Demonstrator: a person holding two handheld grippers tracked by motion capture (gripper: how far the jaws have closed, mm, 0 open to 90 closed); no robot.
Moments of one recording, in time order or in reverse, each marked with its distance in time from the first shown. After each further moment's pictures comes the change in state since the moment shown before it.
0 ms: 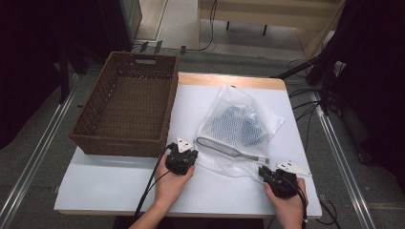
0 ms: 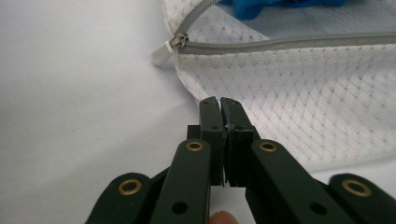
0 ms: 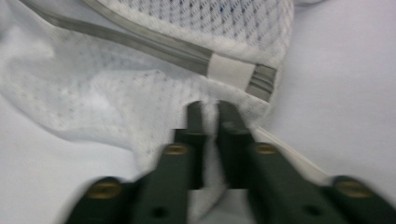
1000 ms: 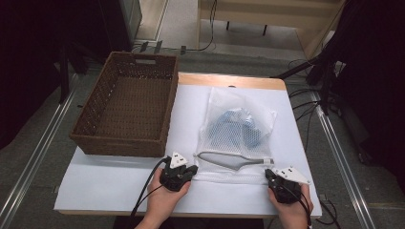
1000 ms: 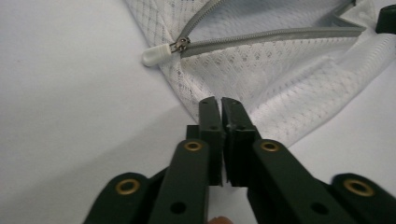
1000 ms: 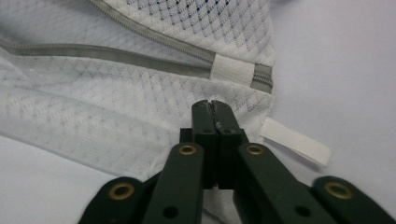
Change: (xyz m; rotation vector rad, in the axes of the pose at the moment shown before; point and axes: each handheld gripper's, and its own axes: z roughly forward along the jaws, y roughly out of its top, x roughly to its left) left arm -0.009 -0.031 -0.029 0.011 -0.139 0.012; right arm 0.000 -0.013 -0.009 -0.032 -0.112 -0.135
